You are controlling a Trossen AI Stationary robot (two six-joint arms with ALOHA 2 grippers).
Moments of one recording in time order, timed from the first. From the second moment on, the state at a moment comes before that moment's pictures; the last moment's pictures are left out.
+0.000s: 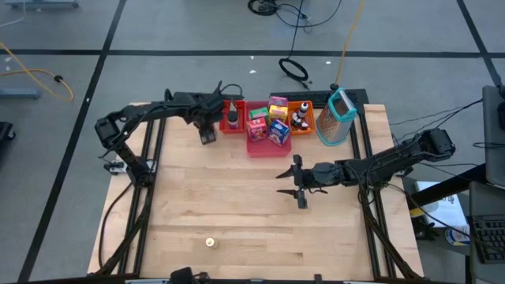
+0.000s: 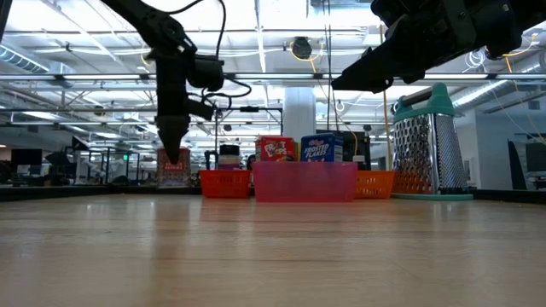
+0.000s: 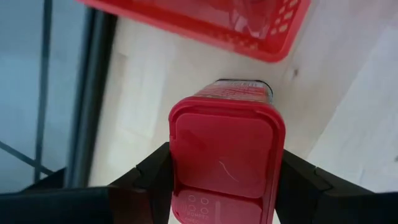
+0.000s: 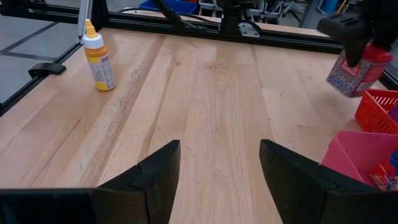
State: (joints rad) left arm 0.61 1.65 1.17 -0.90 -0.22 0.31; right arm 0.20 1.27 0.53 0.39 0.13 -0.02
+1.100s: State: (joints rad) left arm 0.60 1.68 1.44 -0.85 -0.34 0.42; right arm 0.20 1.27 0.53 0.39 0.13 -0.01
